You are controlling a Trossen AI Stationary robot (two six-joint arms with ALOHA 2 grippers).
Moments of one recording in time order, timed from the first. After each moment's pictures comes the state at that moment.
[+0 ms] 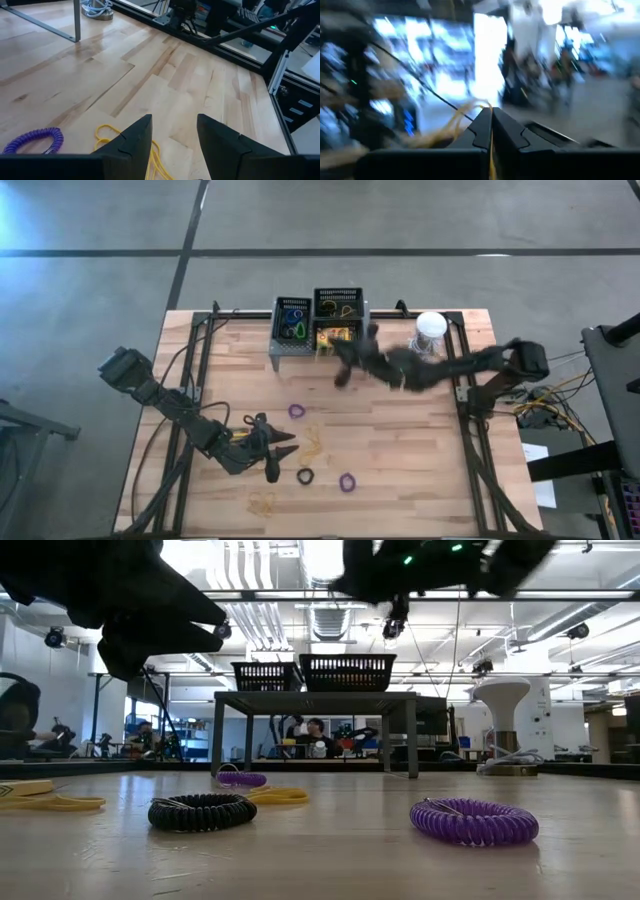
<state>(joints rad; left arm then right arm) -0.64 1.51 0.57 0.45 -0.79 -0.71 -0.05 1.55 0.82 0.90 0.47 -0.04</state>
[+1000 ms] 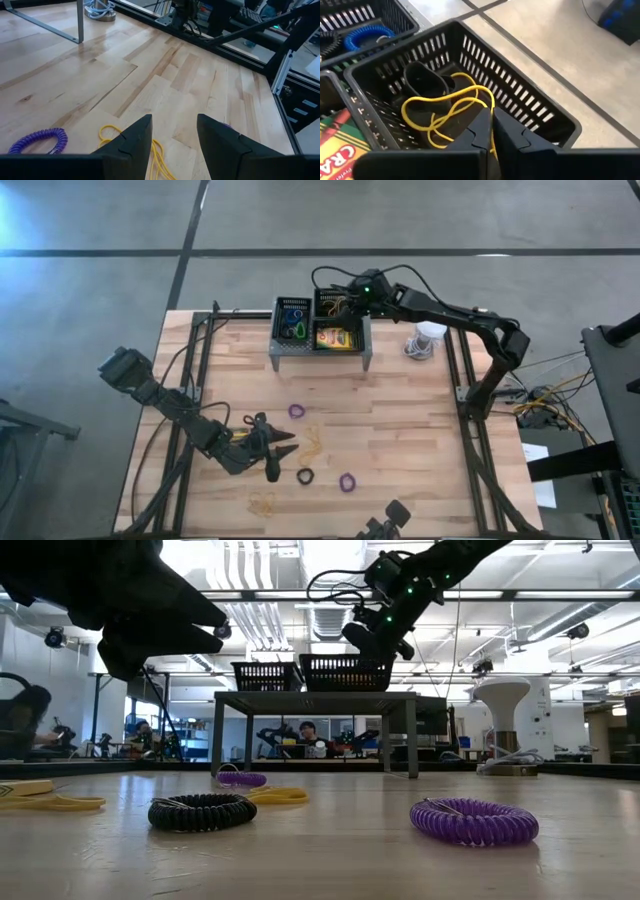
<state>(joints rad) -0.64 1.51 0.57 0.44 -0.80 -0.70 -0.56 1.71 1.40 -0.35 0.20 0.04</state>
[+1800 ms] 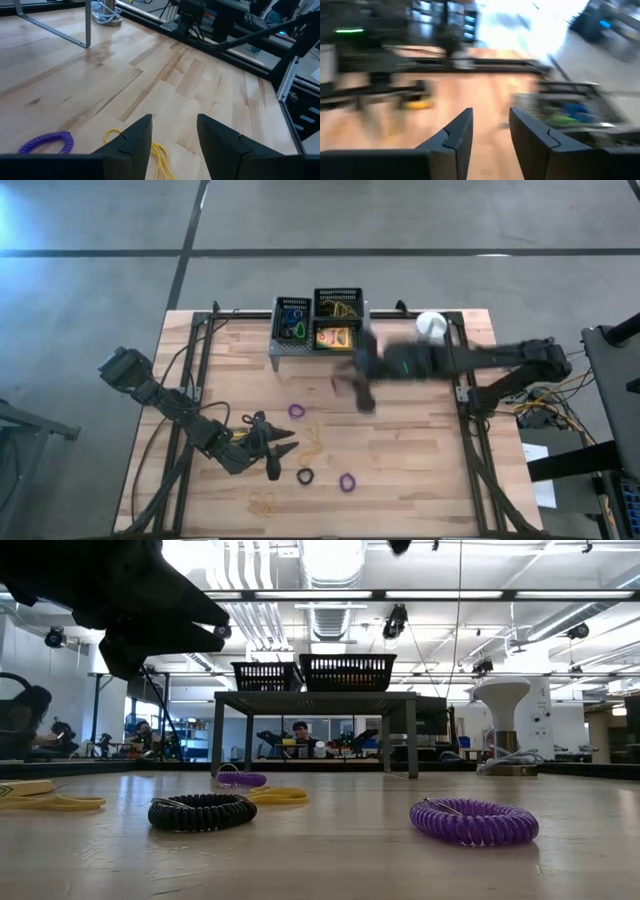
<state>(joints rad) -0.64 1.51 0.57 0.45 -0.83 -0.71 0.05 1.38 1.27 -0.28 0.17 -0.01</state>
